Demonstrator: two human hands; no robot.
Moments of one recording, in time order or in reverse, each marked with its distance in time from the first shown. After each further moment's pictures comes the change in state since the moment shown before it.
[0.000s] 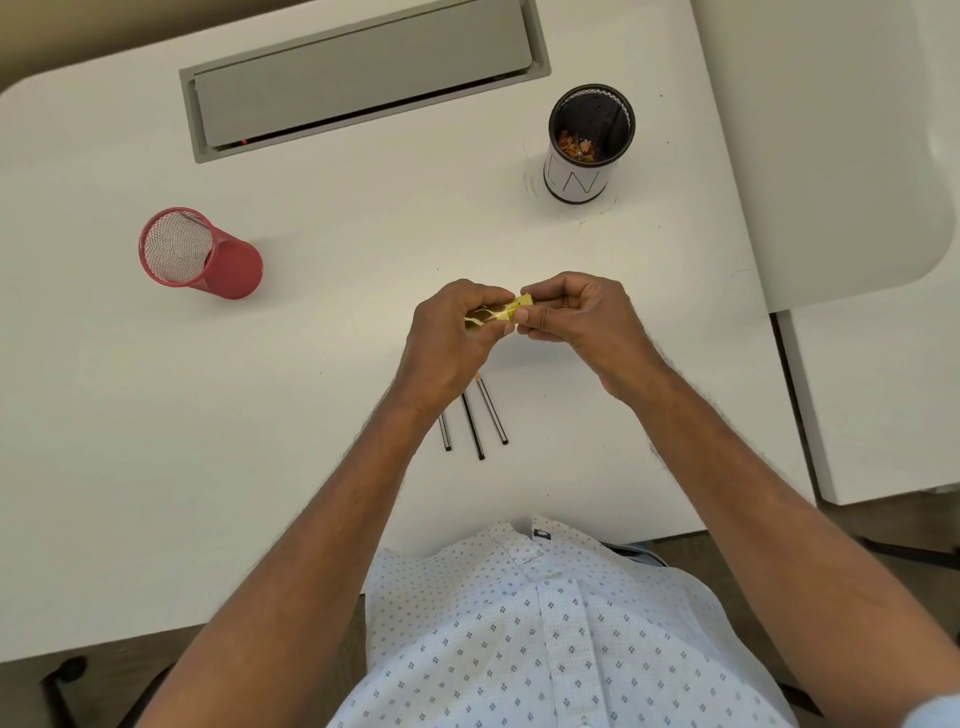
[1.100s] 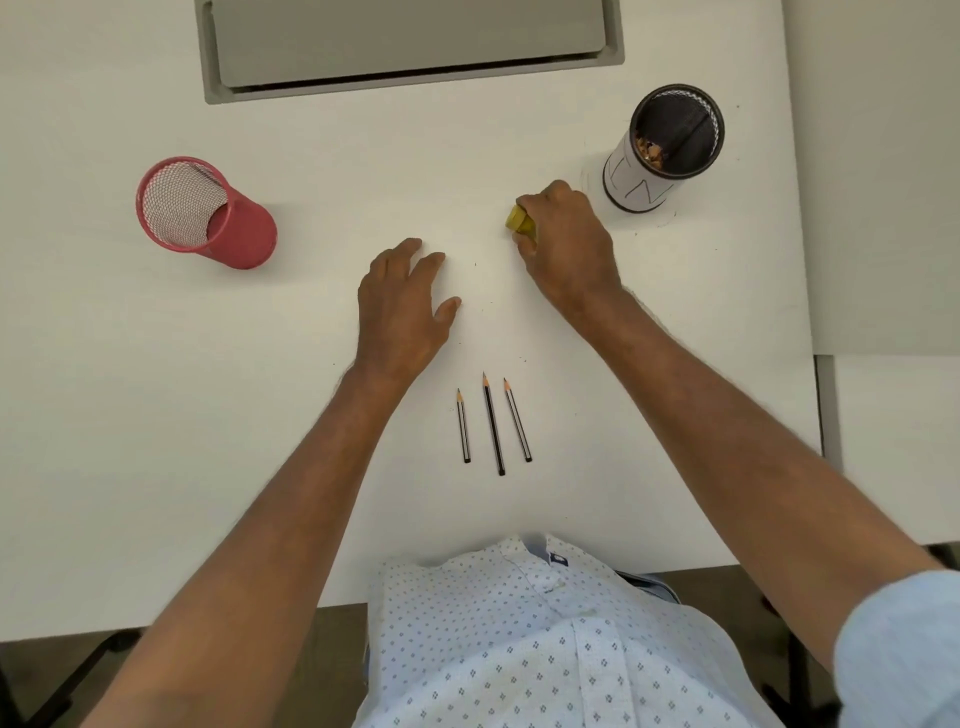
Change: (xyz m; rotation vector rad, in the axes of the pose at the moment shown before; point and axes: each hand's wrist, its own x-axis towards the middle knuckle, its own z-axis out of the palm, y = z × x) left_hand 0.043 -0.095 -0.053 0.684 0.087 -0.034; right_hand 0.127 -0.001 0.060 -1.351 0.137 -0.431
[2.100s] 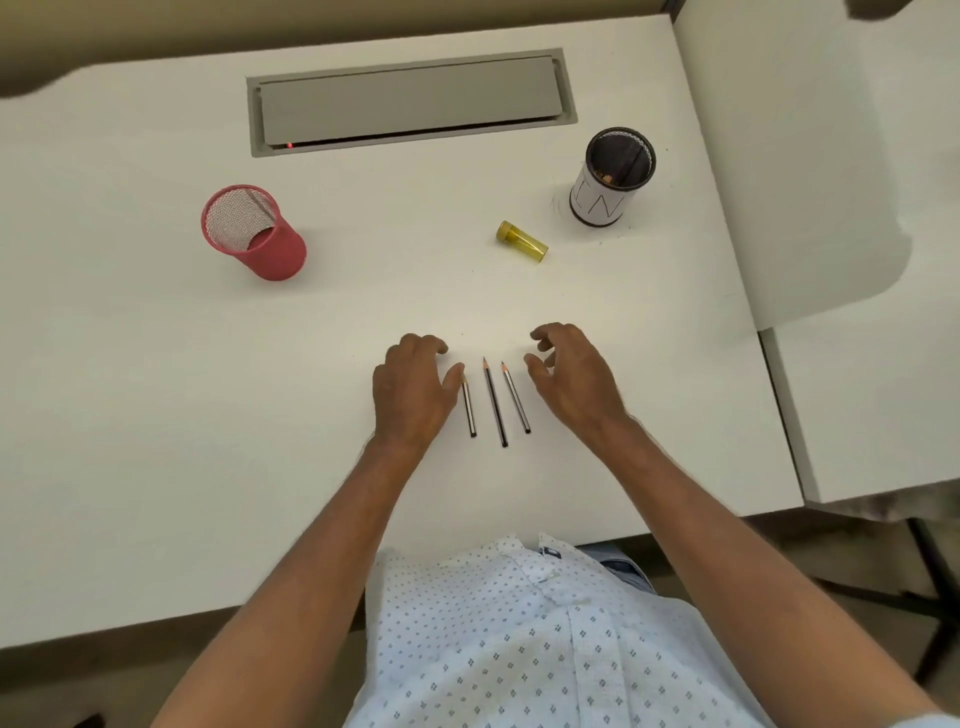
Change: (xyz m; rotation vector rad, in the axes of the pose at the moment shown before) left_hand -0.114 0.007 0.003 -0.144 0.038 -0.082; right_hand -0.178 -0.024 -0.001 0.357 -0.030 0.243
